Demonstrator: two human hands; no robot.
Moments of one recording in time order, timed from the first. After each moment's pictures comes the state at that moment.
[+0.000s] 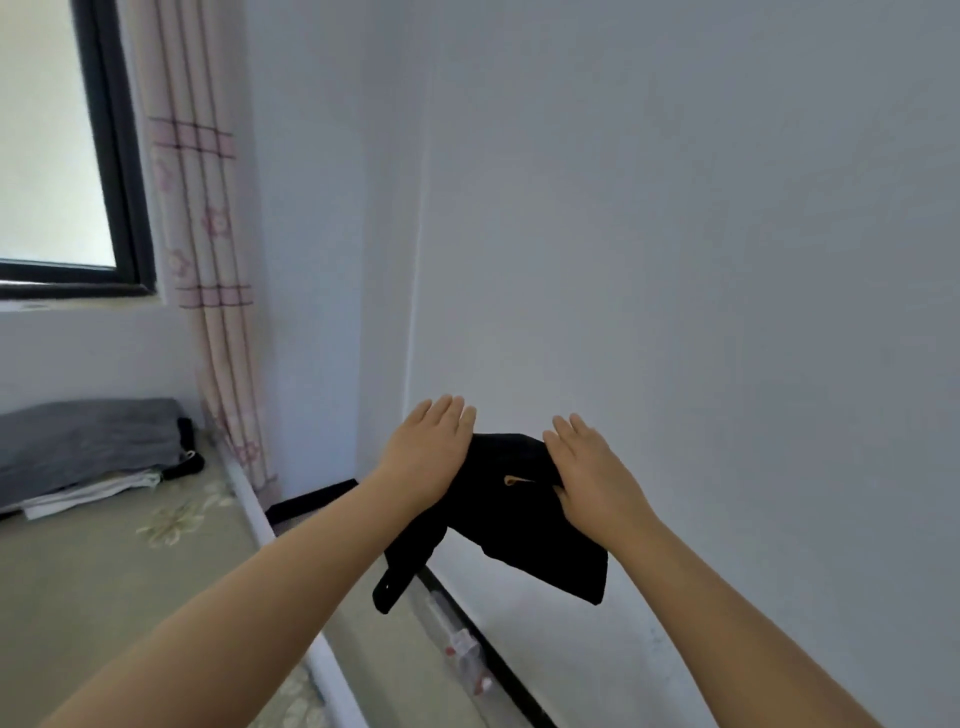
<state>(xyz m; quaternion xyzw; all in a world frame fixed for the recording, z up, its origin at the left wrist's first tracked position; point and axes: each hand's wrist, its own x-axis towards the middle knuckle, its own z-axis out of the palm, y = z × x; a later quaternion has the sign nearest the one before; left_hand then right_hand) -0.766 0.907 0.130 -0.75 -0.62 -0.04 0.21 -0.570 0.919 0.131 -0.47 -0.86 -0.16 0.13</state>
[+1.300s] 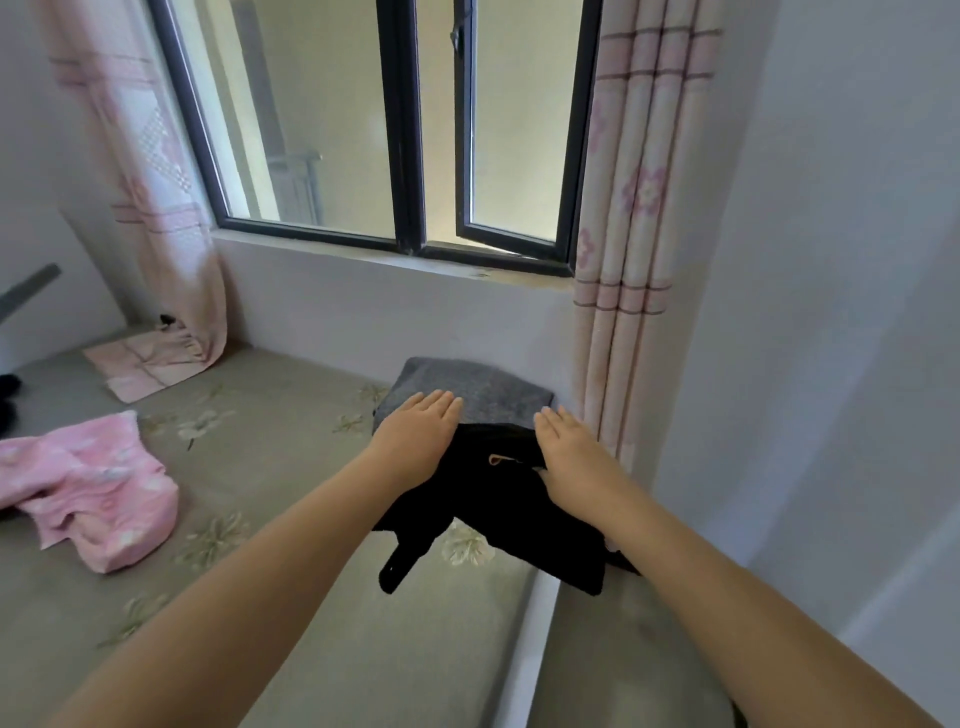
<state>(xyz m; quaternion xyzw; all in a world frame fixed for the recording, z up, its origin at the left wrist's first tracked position) -1.183 1.160 0.066 -0.36 -0.92 0.09 0.08 -1.090 1.337 0.064 0.03 -1.00 0.05 0.04</state>
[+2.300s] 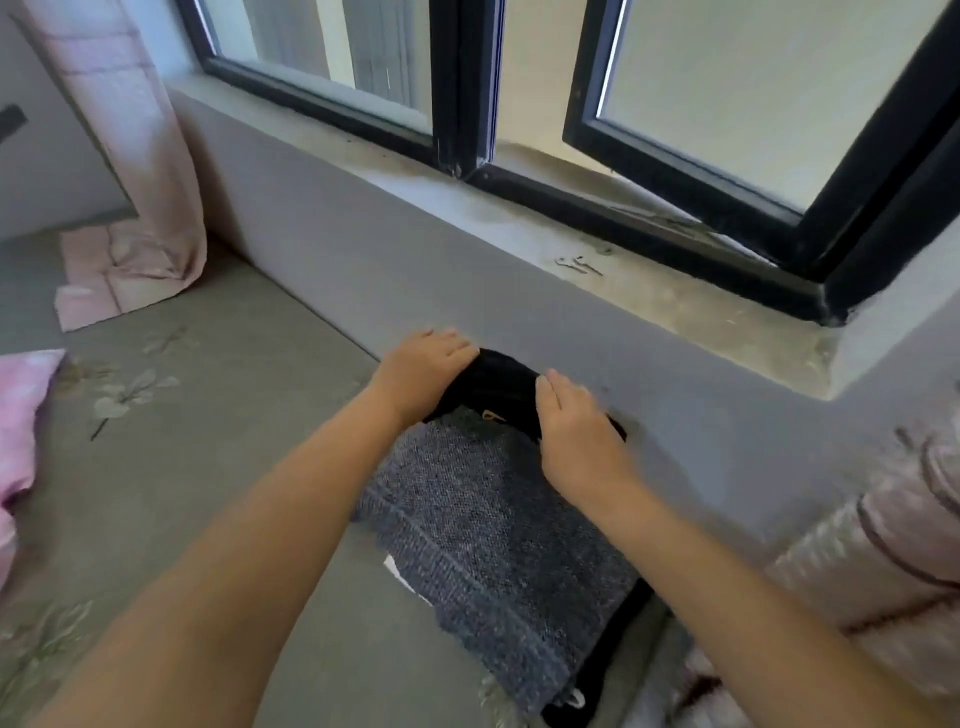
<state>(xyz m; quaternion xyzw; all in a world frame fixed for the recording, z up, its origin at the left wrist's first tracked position) -1.757 1.290 -0.047 -0.34 -0.93 0.00 0.14 -1.687 1.475 -0.055 0.16 -0.98 0.07 0.09</state>
